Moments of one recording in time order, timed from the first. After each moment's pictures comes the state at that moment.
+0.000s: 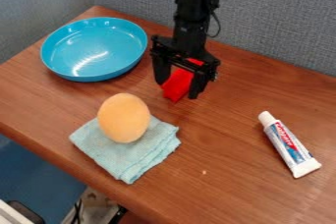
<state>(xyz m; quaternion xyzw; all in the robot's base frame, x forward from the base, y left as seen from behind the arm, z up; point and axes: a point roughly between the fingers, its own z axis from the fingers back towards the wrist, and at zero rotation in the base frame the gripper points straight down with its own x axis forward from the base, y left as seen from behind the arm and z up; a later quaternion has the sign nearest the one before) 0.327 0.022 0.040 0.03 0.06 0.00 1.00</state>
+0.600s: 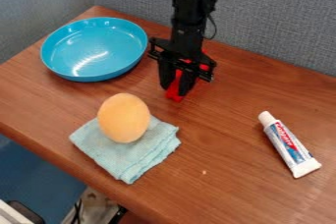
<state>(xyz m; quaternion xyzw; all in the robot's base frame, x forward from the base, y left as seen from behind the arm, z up) 0.332 0.030 0.032 0.03 0.06 0.00 1.00</state>
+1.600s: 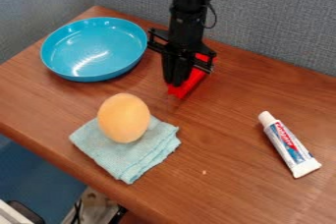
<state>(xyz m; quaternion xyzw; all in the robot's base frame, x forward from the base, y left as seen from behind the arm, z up) 0.329 0.028 0.050 0.02 0.06 -0.02 1.00</state>
